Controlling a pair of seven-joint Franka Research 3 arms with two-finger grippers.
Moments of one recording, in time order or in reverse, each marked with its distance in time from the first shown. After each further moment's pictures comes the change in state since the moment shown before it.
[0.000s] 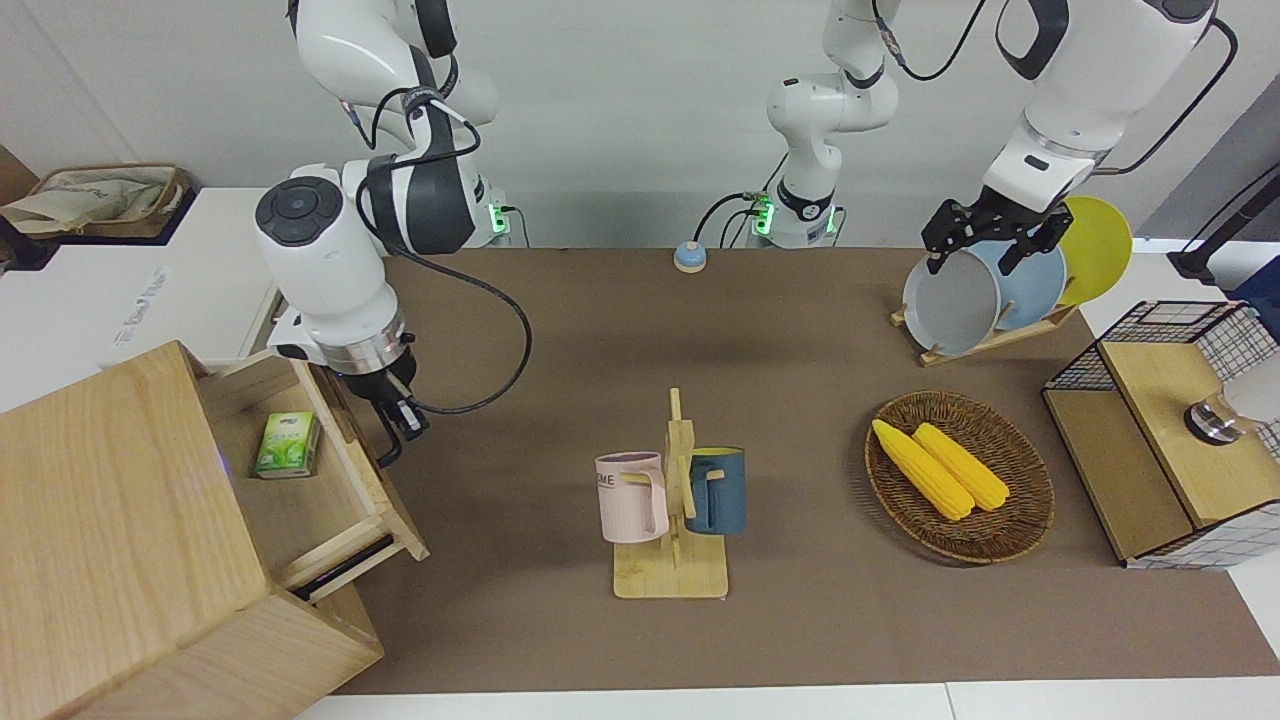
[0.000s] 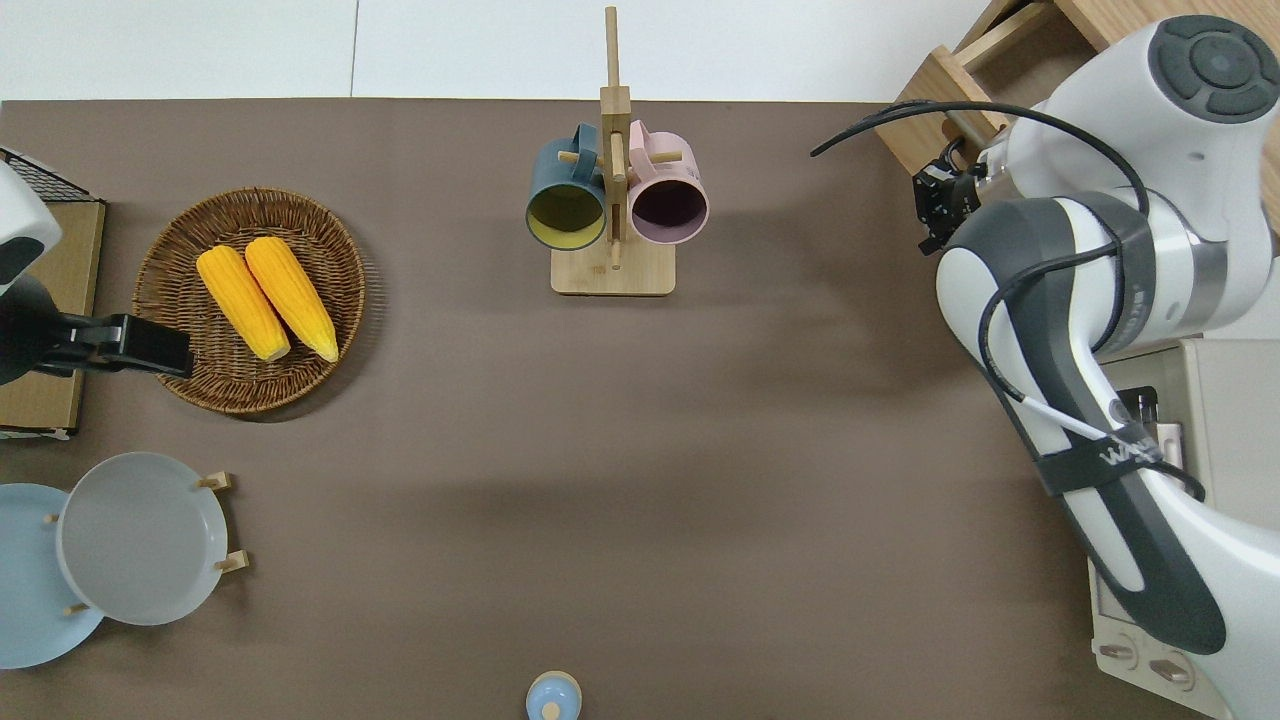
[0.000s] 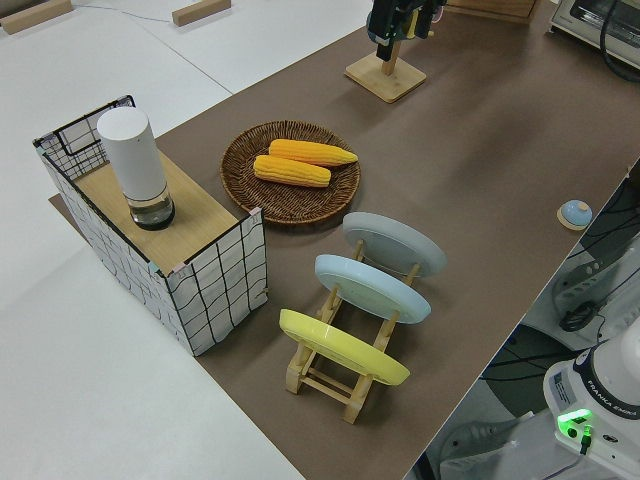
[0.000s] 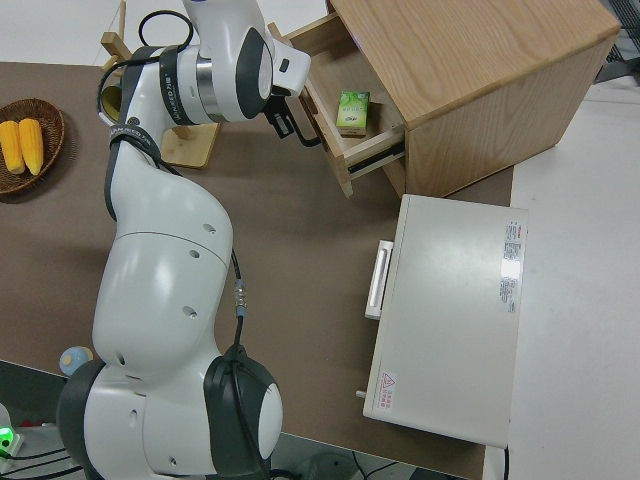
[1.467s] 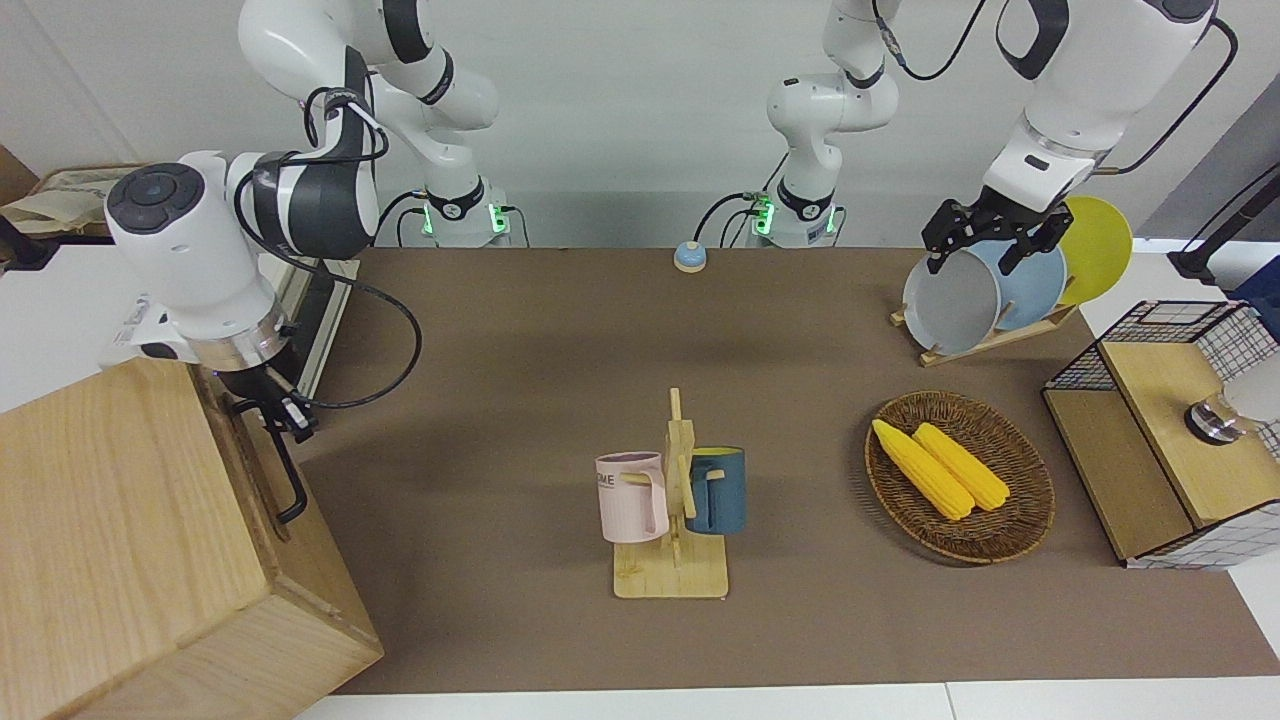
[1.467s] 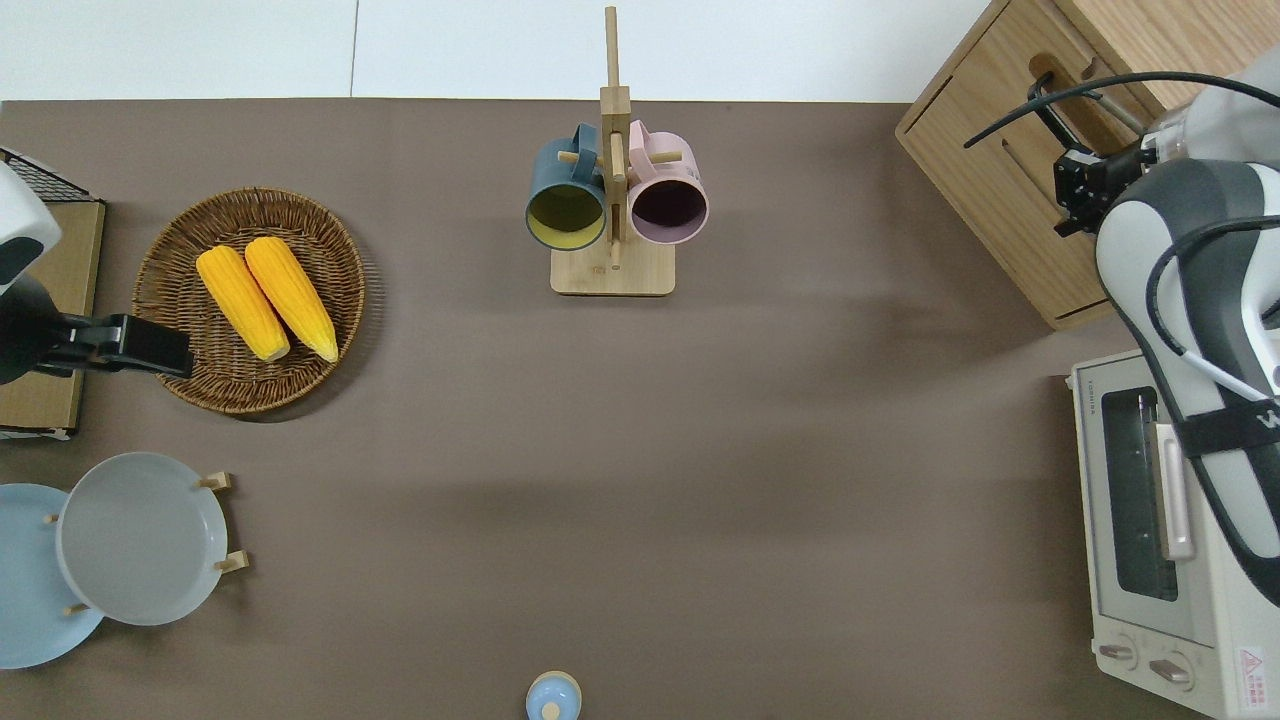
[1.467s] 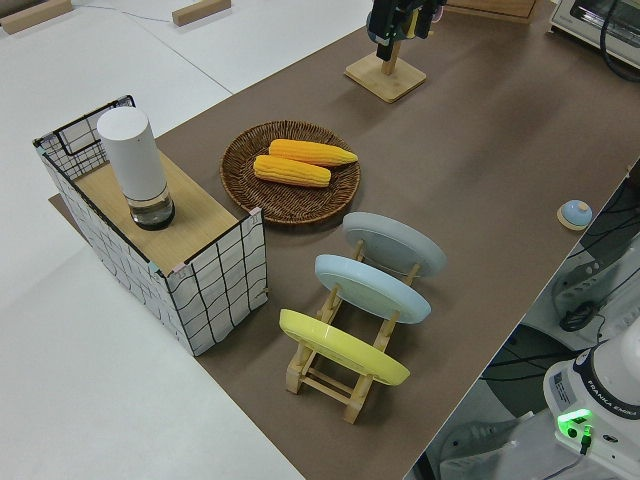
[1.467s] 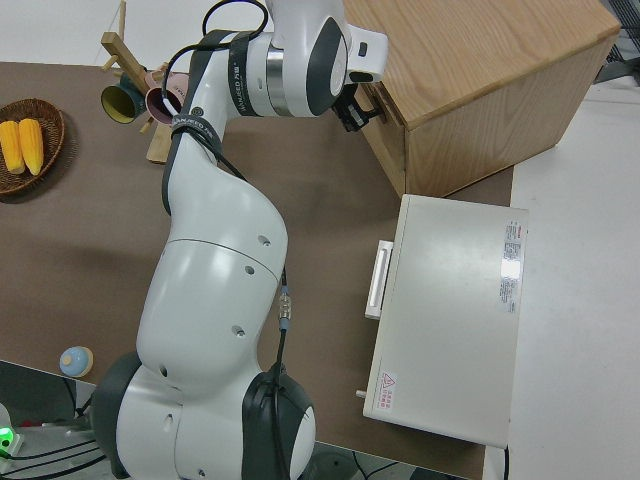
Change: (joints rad) left arm 0.000 0.000 0.000 0.000 0.000 0.000 0.000; right arm -0.155 0.004 0.008 0.045 -0.064 -0.025 -0.263
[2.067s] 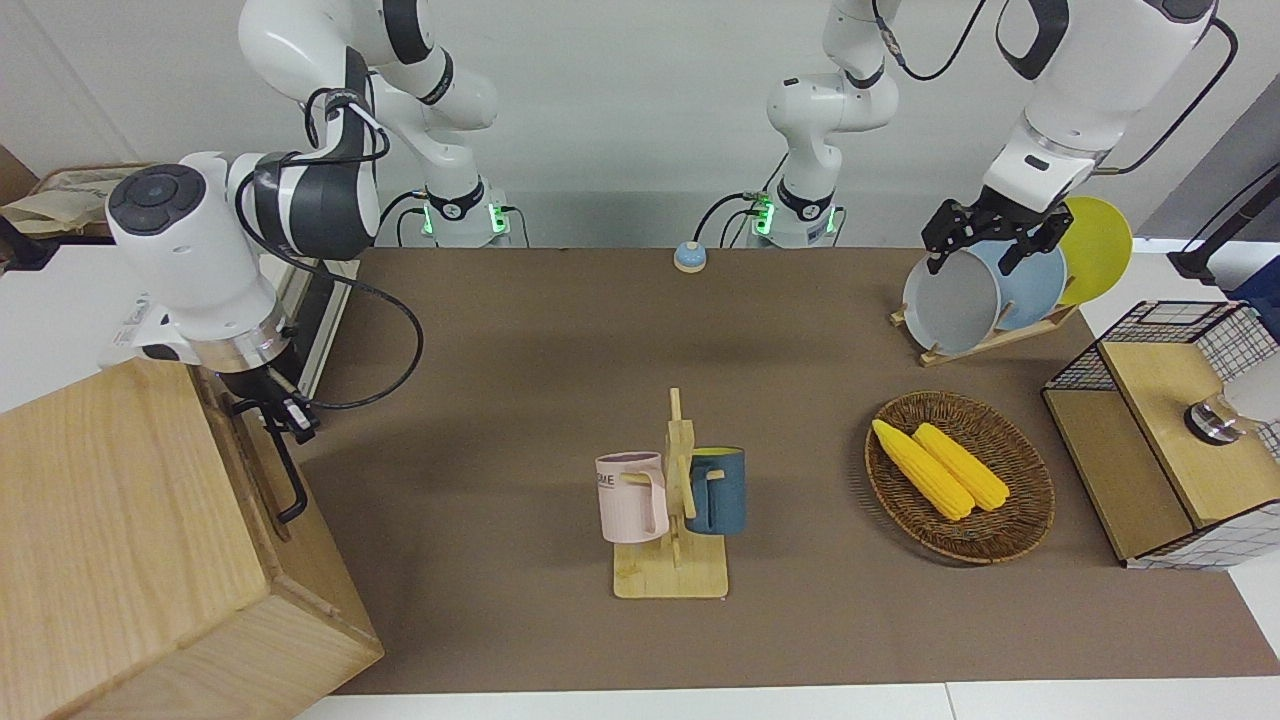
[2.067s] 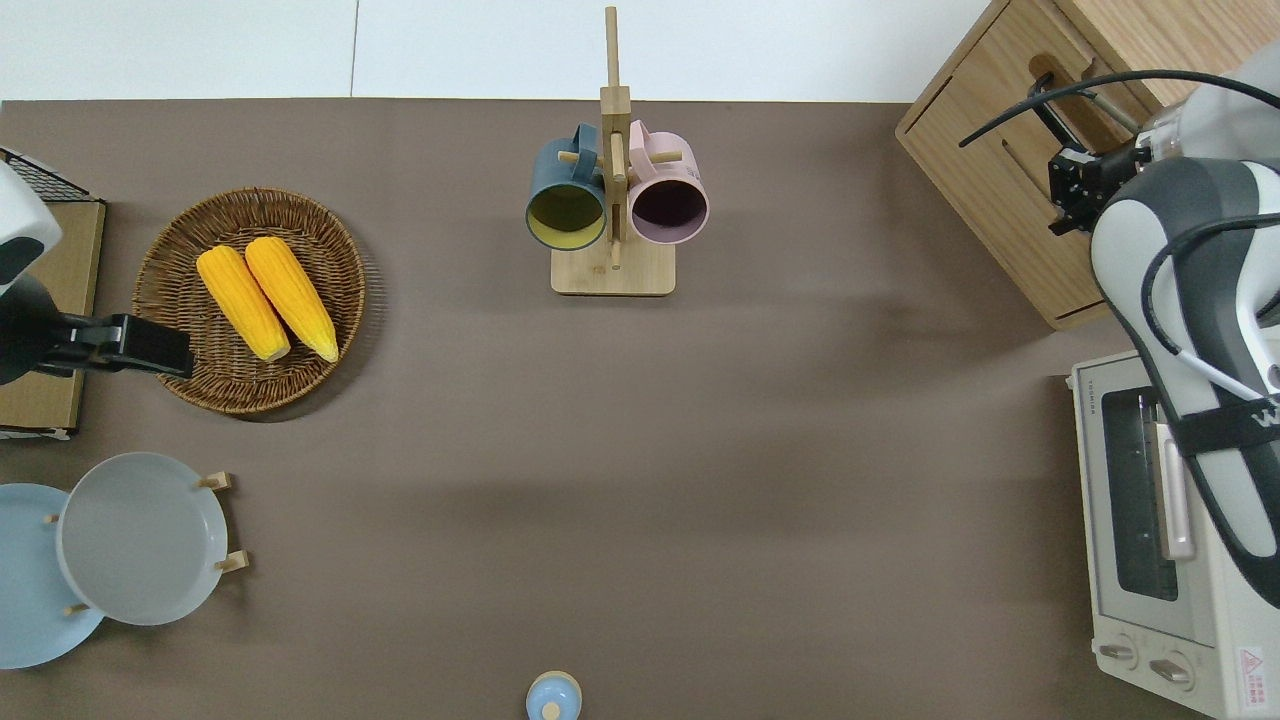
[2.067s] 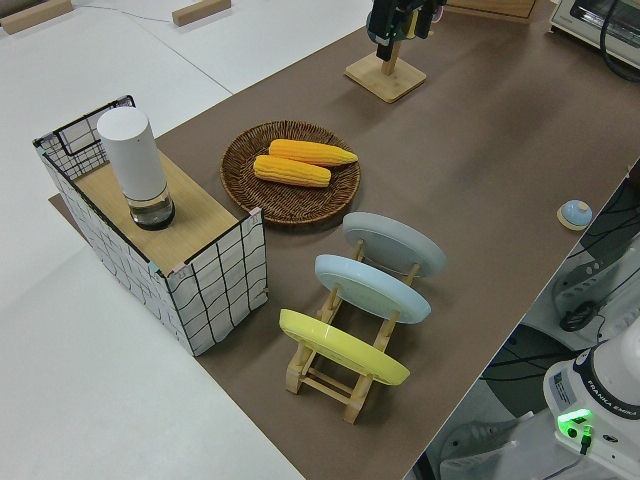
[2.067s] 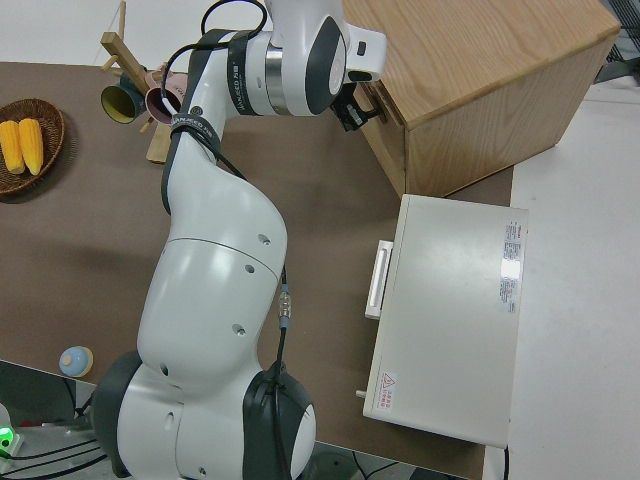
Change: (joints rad) left arm 0.000 0.000 0.000 0.000 0.000 0.000 0.000; right arm 0.001 0.005 0.011 0.008 0.000 -0.003 -0.001
